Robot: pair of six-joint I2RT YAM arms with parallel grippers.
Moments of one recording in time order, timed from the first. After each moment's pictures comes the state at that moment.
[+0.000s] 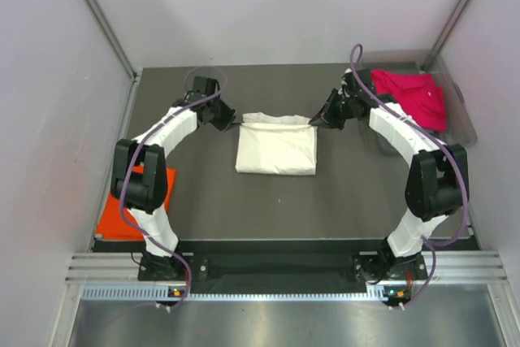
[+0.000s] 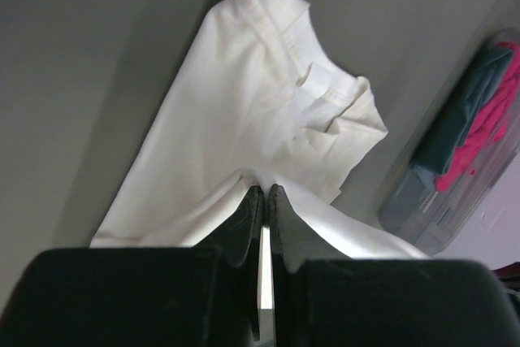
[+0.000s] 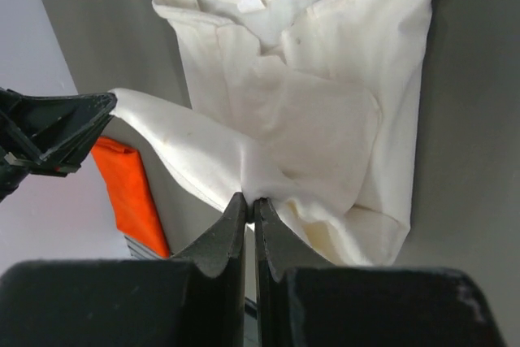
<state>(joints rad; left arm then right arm) -0.25 1.81 1.35 -0.40 0.22 -1.06 0.27 1.70 1.35 -0.49 -0.39 0.77</state>
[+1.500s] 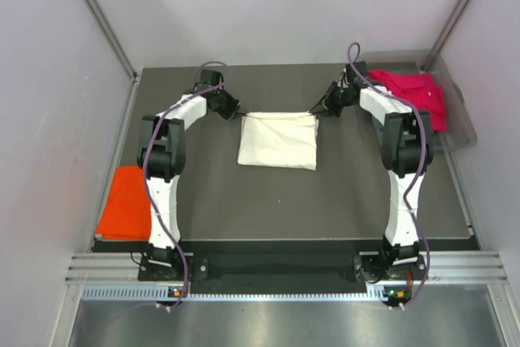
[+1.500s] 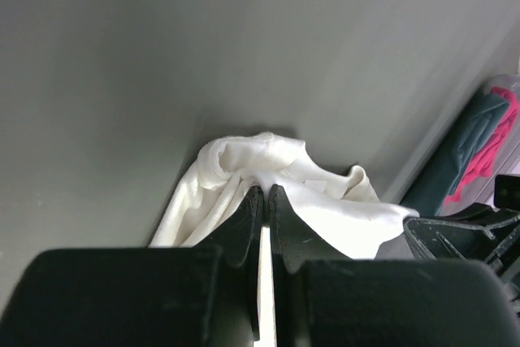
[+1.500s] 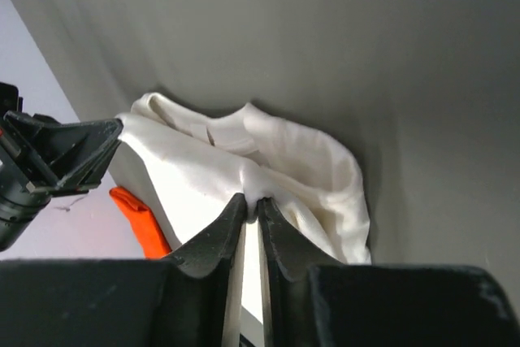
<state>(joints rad) -0.19 2.23 1.70 -0.34 0.35 -1.04 0.14 2.21 1.74 -0.46 -0.55 0.77</state>
